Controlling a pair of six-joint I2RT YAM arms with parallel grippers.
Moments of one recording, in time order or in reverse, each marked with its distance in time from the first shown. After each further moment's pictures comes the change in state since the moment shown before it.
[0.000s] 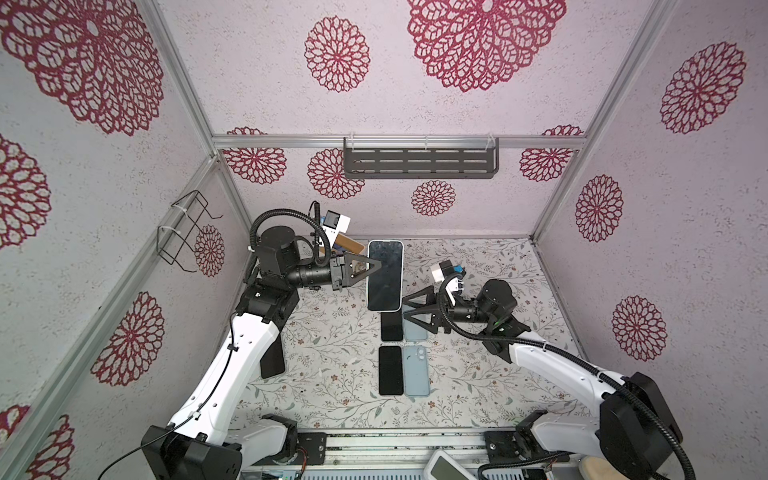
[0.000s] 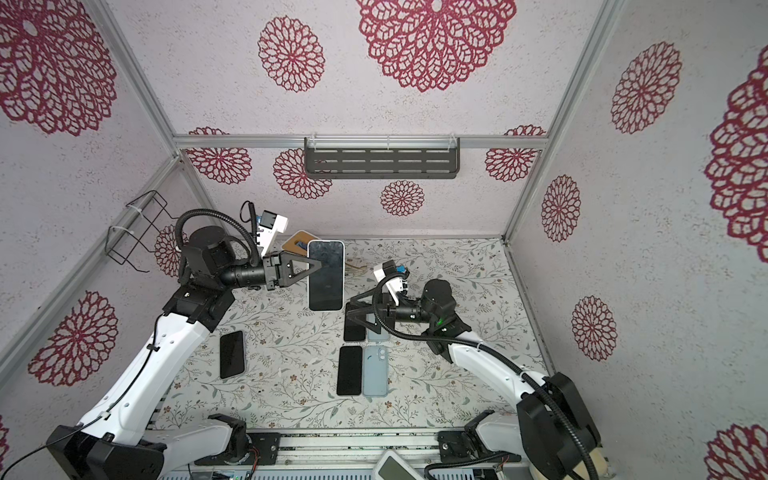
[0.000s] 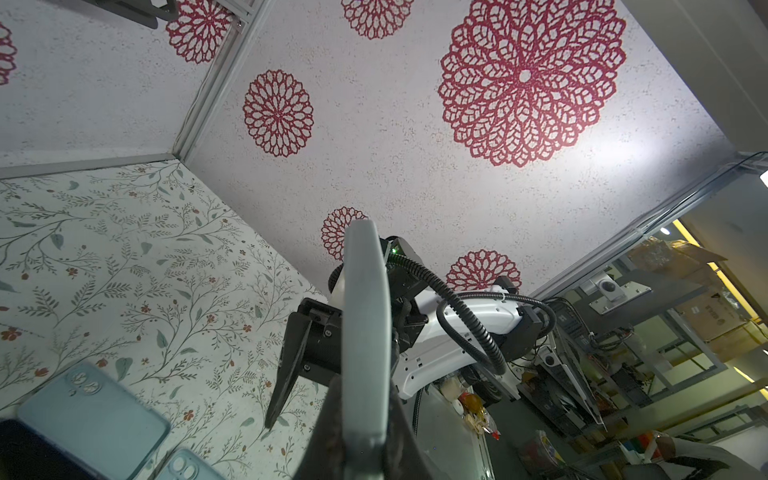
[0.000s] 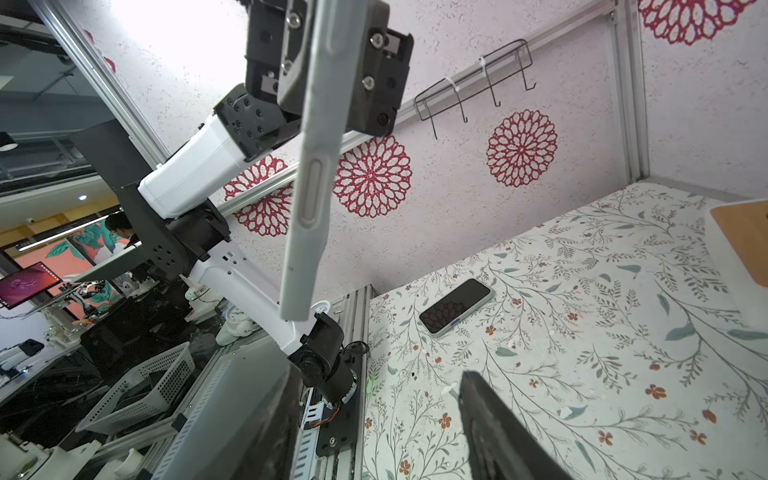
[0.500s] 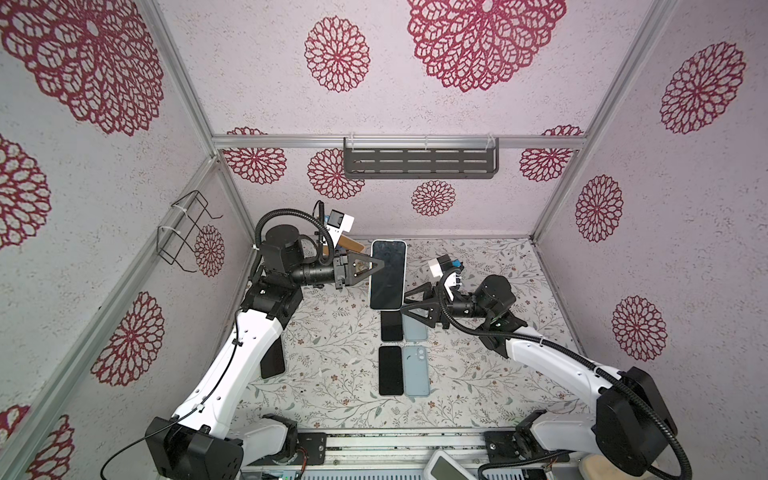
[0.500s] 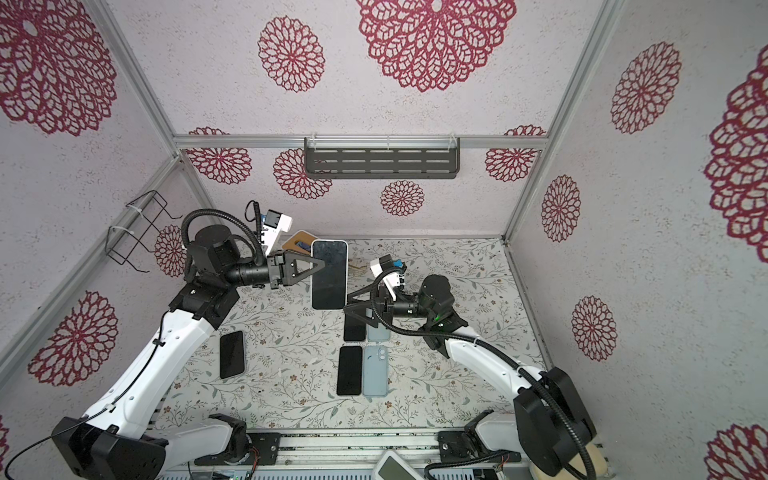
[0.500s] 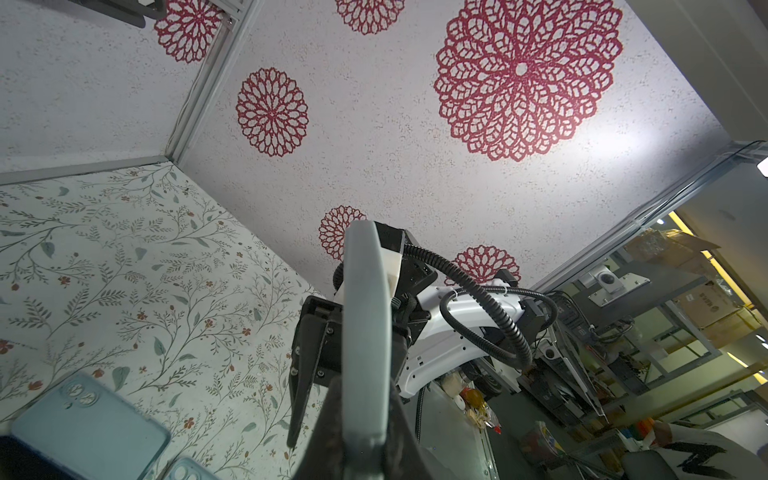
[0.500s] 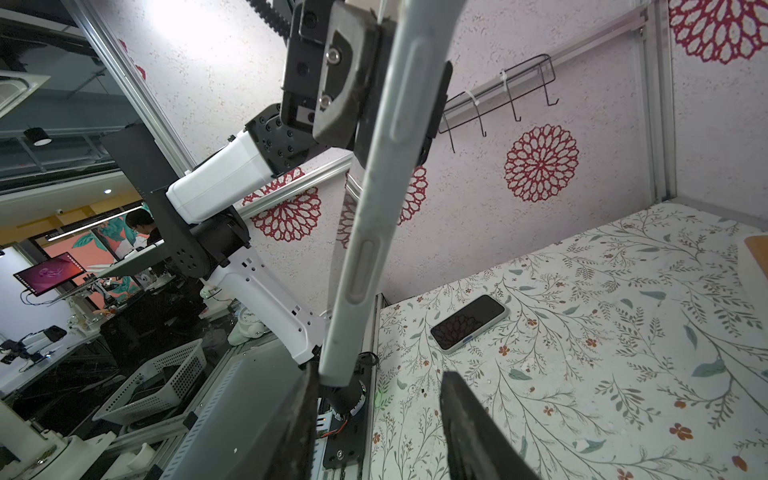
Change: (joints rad) left arm -0.019 0.027 0.000 0.040 0.009 -0.001; right arm 0.006 0.035 0.049 0.042 -0.031 0.036
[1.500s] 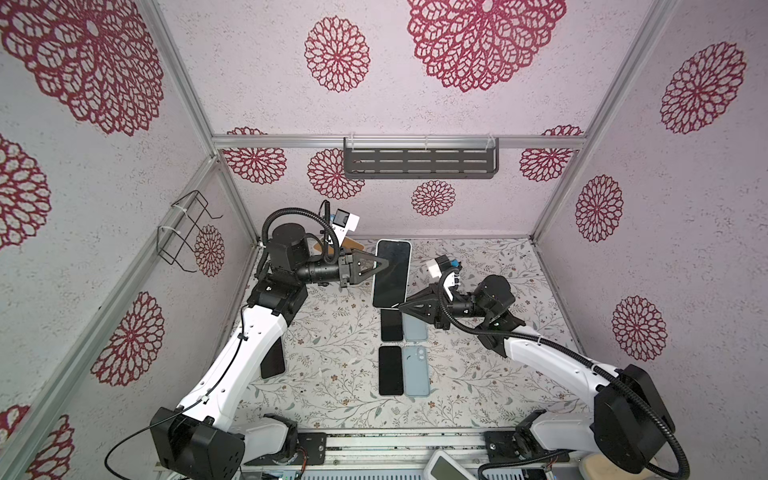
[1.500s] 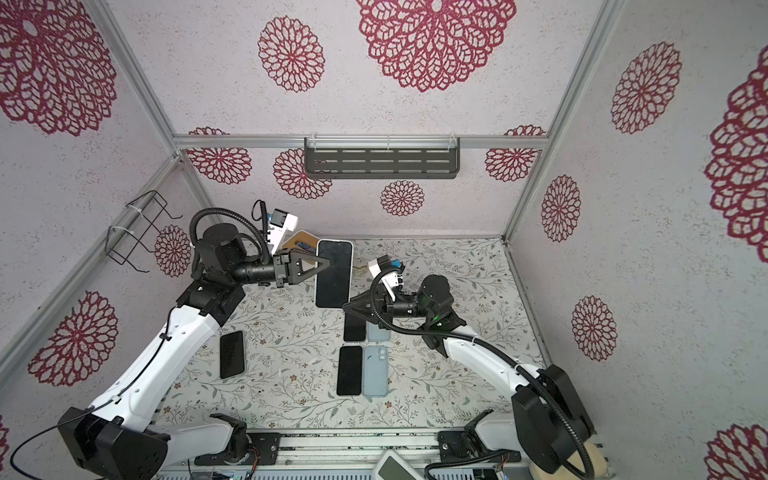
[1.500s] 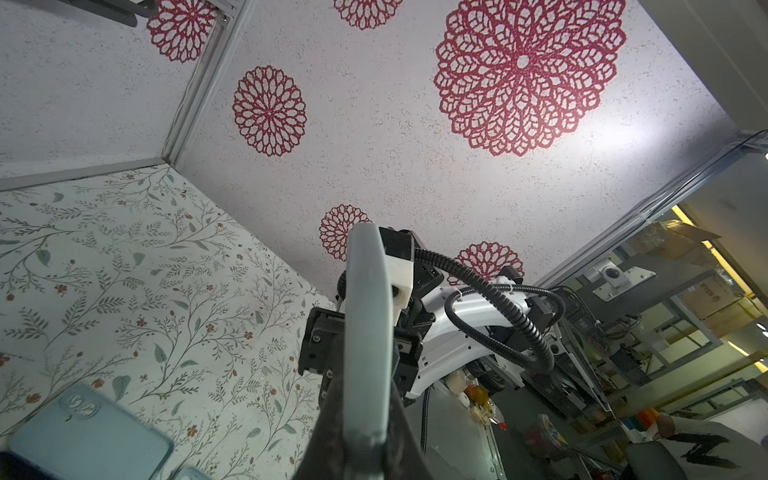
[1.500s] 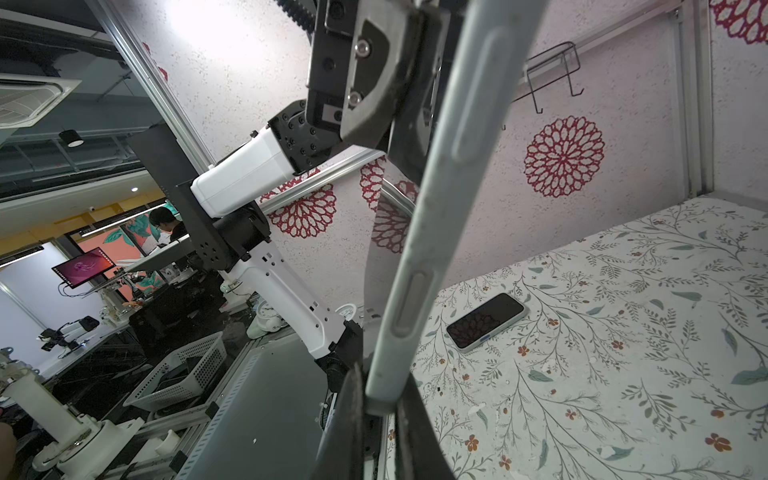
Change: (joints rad) left arm -0.025 0.046 0.015 0.024 -0.028 -0.002; right arm 0.009 0.013 0.002 0.035 -0.035 0.037
